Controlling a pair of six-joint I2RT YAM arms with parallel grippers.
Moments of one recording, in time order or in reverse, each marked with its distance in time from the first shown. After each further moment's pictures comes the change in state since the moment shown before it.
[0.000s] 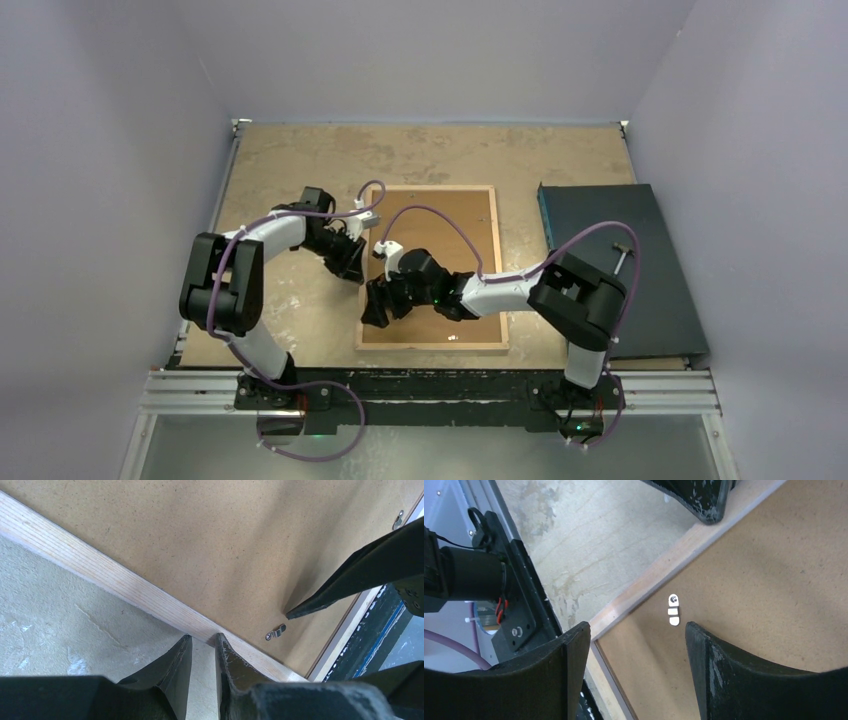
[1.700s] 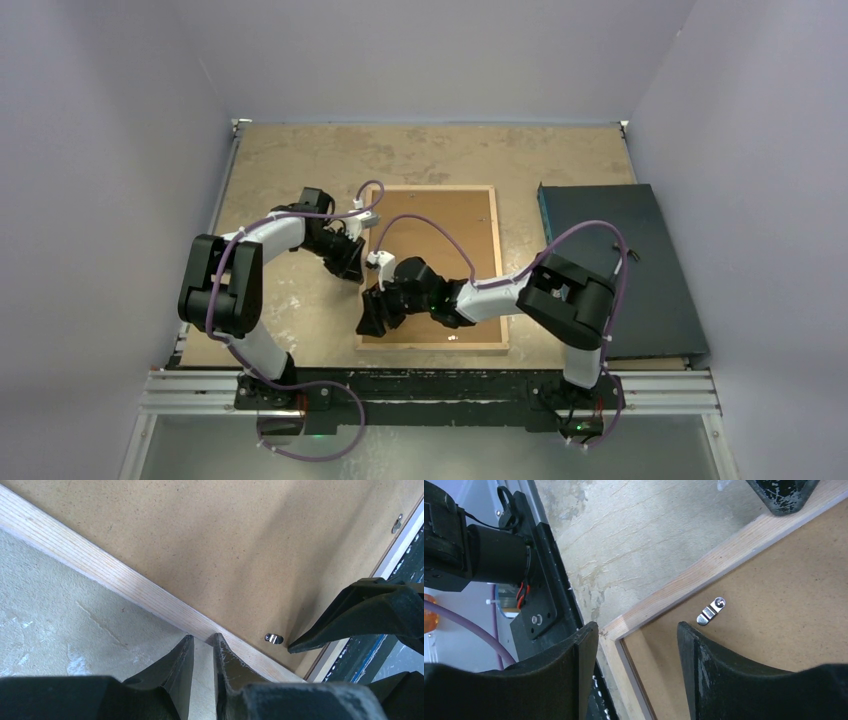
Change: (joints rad) left arm 0.002 -0.013 -0.014 0.017 -0.004 -0.022; right arm 0.034 0.054 -0.016 0.101 -0.075 0.022
